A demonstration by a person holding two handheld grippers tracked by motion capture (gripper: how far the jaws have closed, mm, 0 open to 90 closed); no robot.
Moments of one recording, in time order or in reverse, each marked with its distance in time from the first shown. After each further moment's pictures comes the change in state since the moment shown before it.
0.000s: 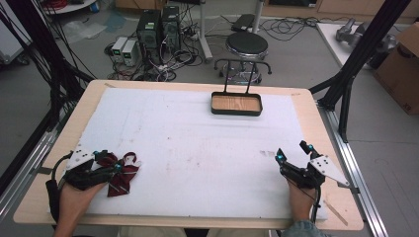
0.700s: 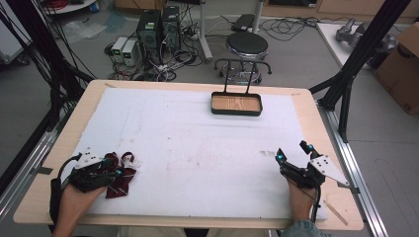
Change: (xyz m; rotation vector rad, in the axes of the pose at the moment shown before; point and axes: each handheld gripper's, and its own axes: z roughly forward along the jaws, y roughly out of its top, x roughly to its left) left arm -0.001 -0.009 0.008 0.163 -0.054 0.049; right arm 0.000 0.000 0.000 0.001 -0.002 0.000
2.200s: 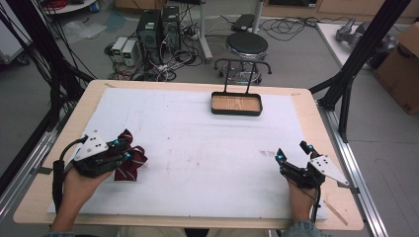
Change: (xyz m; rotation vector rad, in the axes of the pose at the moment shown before) left arm -0.027 0.080 -0.024 -0.199 -0.084 0.220; right arm 0.000 0.000 0.000 0.011 -0.005 0.008
